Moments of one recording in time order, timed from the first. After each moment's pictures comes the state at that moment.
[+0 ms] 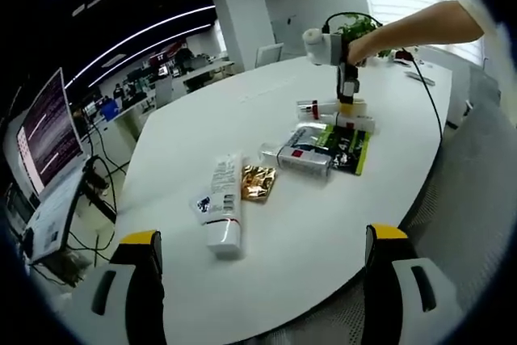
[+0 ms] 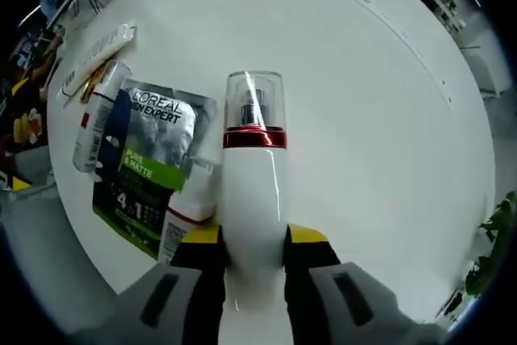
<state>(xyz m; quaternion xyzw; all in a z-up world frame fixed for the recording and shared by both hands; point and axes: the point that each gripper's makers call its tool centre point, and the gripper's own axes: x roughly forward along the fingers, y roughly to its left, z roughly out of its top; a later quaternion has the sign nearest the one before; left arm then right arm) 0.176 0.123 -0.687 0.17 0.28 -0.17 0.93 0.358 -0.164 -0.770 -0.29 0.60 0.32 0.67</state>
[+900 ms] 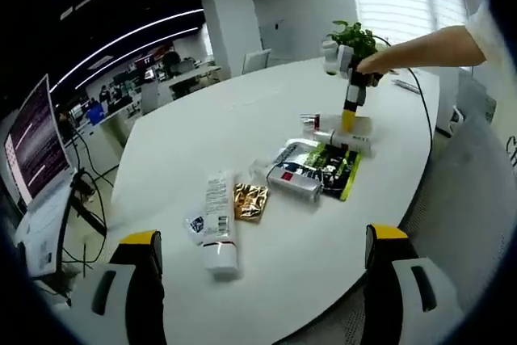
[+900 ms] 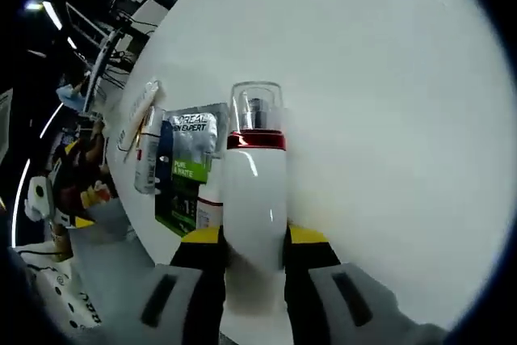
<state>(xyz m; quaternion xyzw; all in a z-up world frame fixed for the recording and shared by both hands) 0.195 0.109 -0.668 0.14 0.27 -0.22 0.93 0.314 -0.164 -0.762 0.03 0.64 0.36 0.68</state>
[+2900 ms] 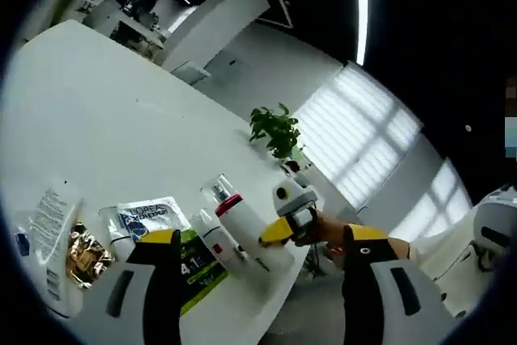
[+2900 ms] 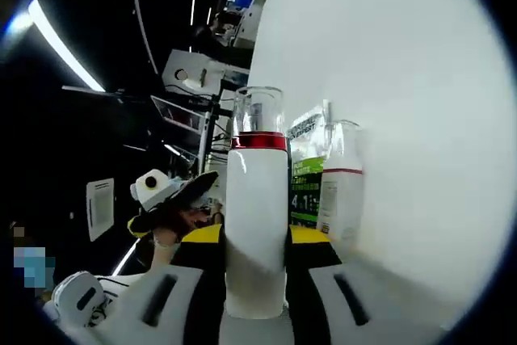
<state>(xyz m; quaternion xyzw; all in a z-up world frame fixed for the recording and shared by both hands) 0.259 -0.020 -0.628 -0.30 0.27 -0.45 0.80 0.241 -0.090 -0.692 0.37 0.49 0.45 0.64</state>
